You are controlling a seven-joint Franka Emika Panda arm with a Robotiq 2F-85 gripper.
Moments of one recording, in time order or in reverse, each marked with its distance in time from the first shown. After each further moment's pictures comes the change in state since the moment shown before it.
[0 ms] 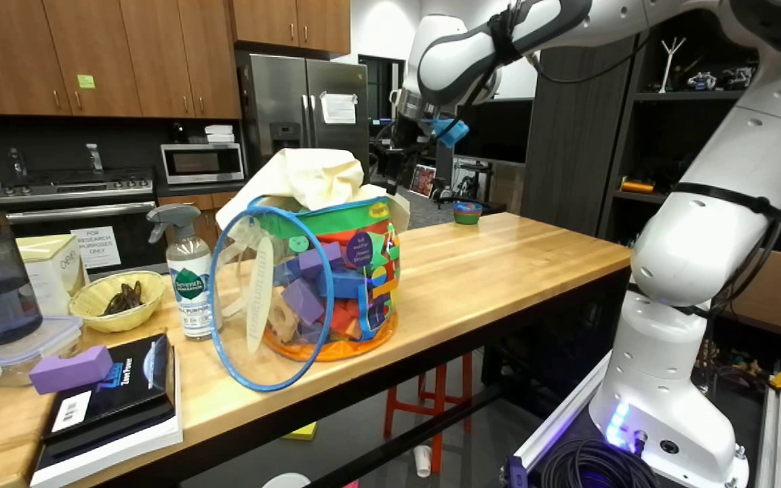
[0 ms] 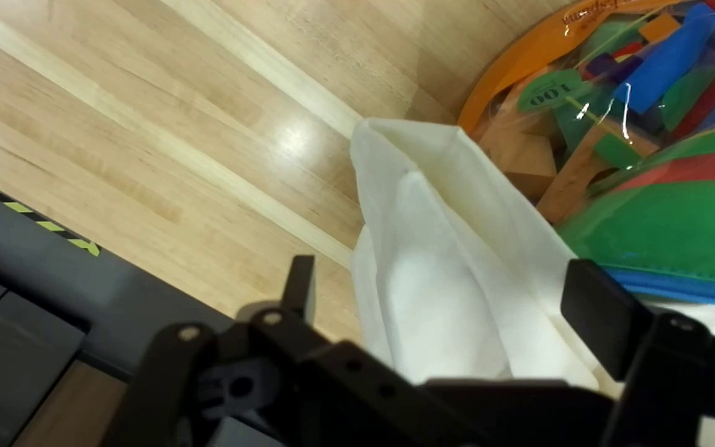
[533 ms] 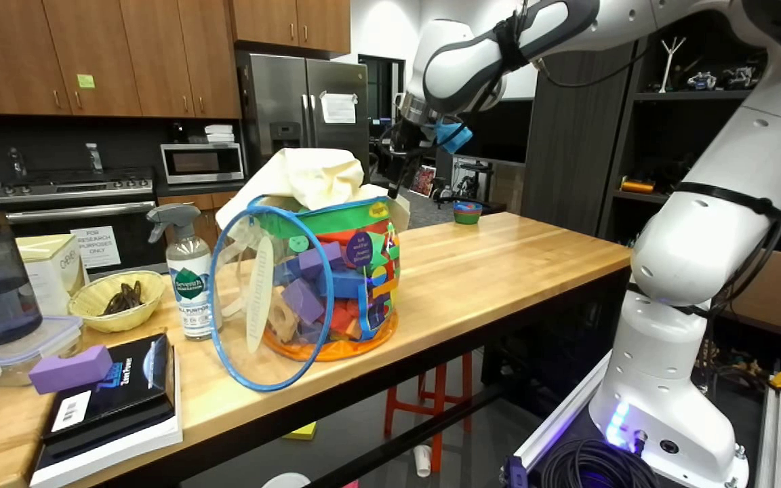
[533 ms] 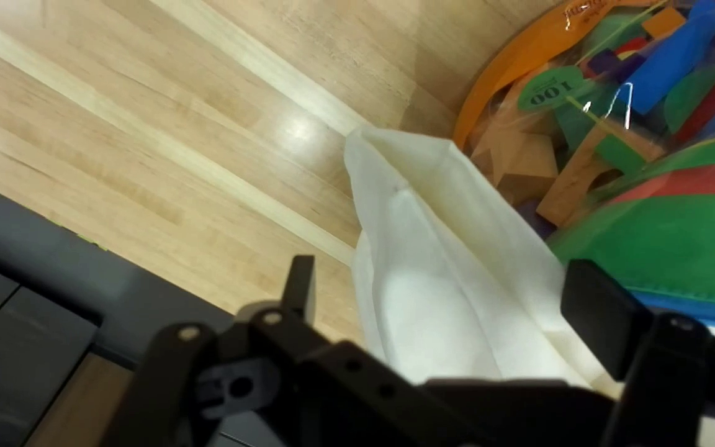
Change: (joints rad) arm 0.000 -0.028 0.003 -0.057 0.000 0.055 0.026
